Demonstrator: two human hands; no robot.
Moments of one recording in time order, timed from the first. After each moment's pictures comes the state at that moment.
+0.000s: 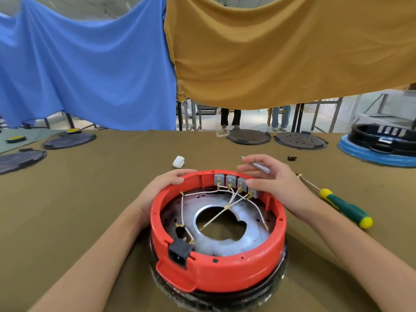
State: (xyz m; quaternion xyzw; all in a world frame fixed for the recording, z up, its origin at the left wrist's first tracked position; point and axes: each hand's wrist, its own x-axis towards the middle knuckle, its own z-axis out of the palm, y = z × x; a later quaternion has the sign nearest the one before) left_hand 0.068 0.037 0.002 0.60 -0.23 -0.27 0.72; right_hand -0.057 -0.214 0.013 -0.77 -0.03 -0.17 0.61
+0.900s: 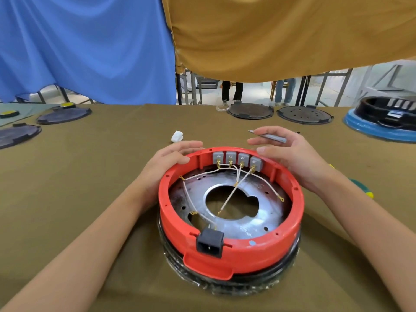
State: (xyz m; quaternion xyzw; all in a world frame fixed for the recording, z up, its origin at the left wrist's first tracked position) left_hand 0.059 0.033 -0.005 0.60 -0.29 -0.22 0.72; right_hand -0.054 -0.239 0.010 -0.72 -0.02 -0.16 0.67
